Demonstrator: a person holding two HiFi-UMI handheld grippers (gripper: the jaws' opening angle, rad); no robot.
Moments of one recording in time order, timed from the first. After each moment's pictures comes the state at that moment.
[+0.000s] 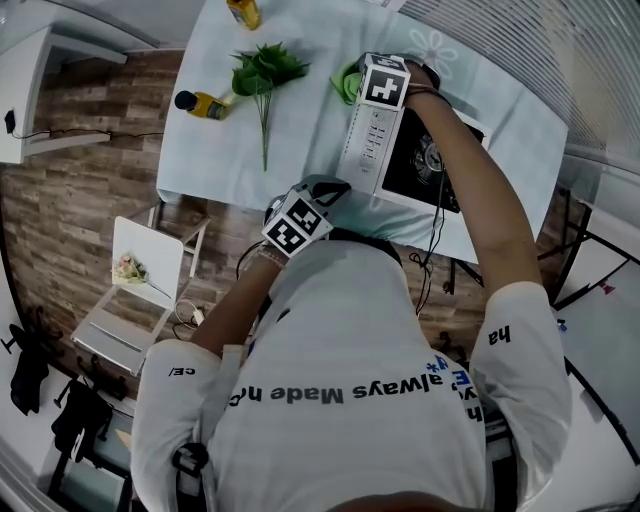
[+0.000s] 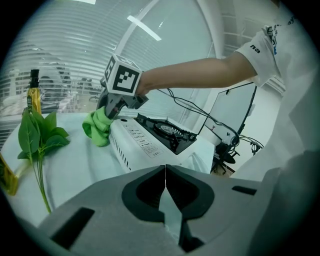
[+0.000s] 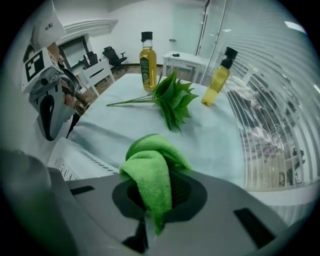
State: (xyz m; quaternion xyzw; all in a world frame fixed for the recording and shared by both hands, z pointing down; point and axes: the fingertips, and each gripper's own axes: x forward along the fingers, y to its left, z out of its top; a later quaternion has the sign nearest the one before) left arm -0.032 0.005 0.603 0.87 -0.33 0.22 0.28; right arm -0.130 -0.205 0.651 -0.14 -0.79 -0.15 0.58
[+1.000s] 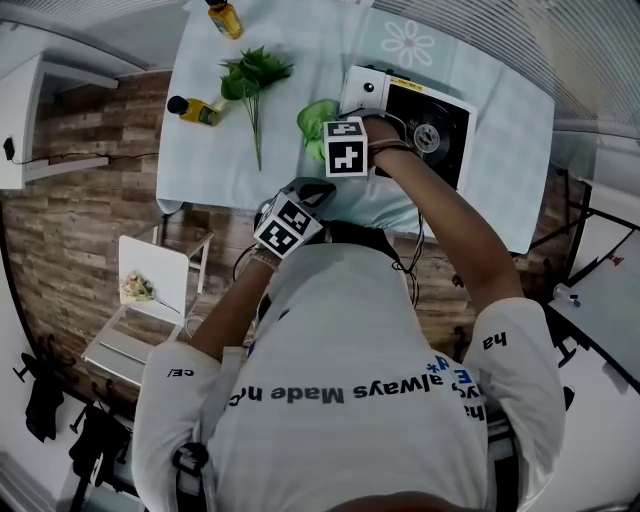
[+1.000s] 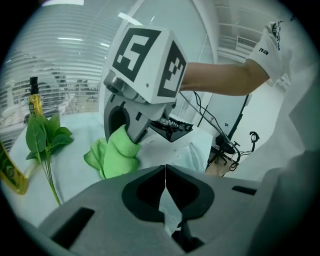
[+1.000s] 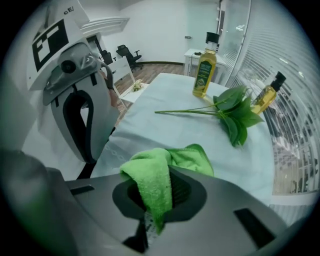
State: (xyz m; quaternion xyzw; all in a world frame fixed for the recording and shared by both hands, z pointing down) left arm -0.039 0.036 0.610 0.87 -0.32 0.26 0.26; right arm -0.107 -0.036 0.644 -0.21 -0.77 -0.14 0.59
